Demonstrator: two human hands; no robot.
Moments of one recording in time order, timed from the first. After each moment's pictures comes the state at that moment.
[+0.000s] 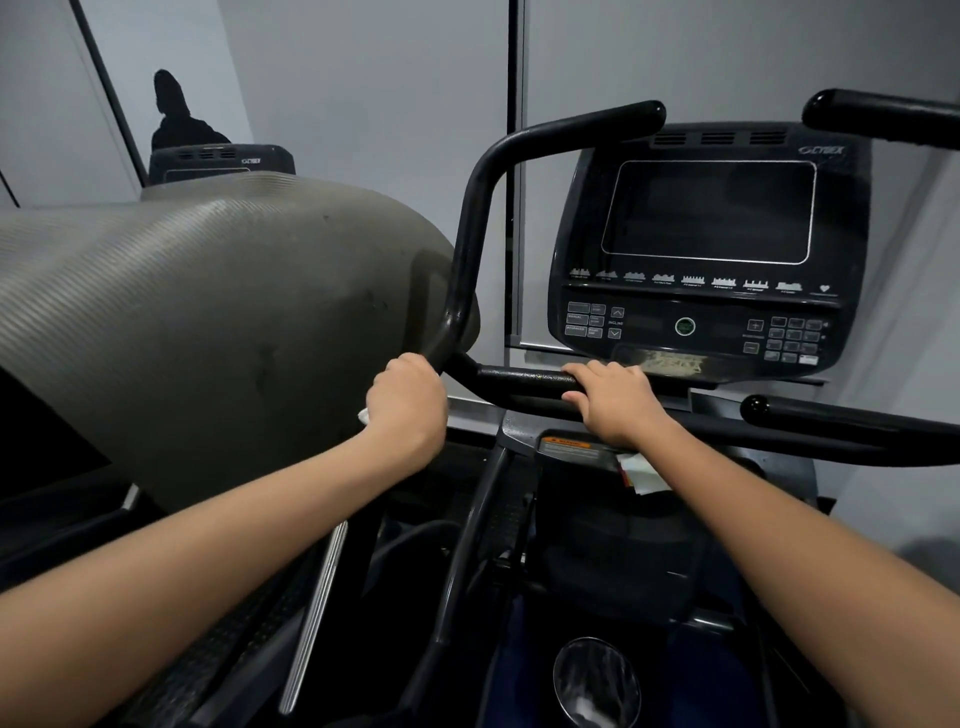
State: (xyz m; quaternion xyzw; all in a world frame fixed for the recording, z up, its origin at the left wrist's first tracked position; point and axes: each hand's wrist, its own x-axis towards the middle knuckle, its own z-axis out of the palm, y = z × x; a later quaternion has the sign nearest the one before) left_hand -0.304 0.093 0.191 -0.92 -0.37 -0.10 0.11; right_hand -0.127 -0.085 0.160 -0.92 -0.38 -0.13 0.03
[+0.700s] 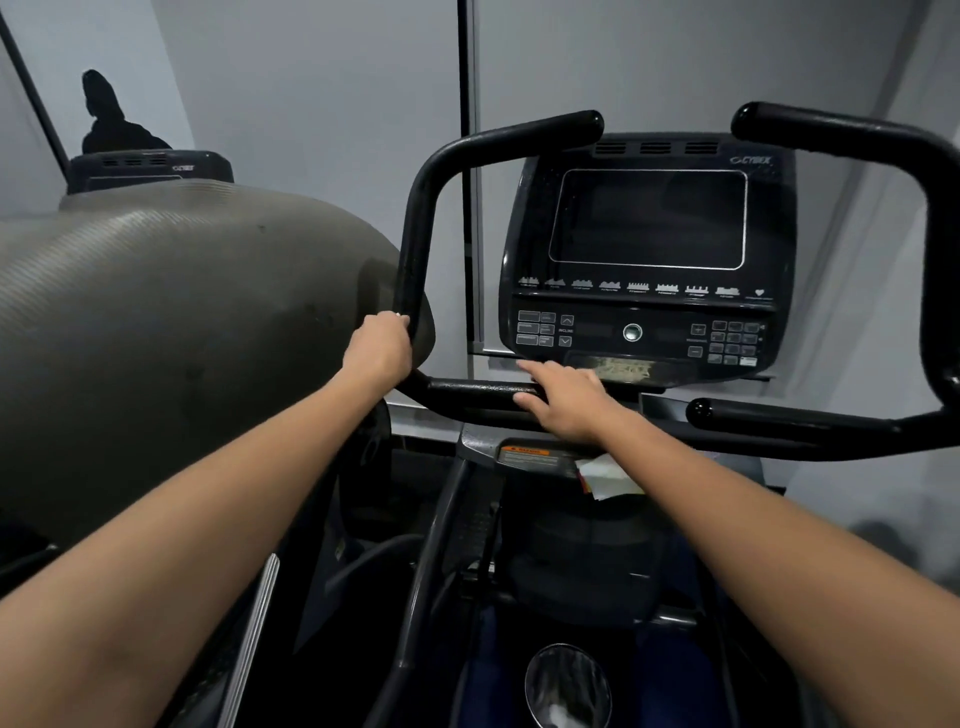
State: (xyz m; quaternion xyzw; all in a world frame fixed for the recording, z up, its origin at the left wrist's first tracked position) left_hand -0.217 0.132 0.232 -0.93 -0.30 -0.19 -0.12; right_hand -0.128 -0.098 0.181 -0.91 -0.39 -0.06 0.11
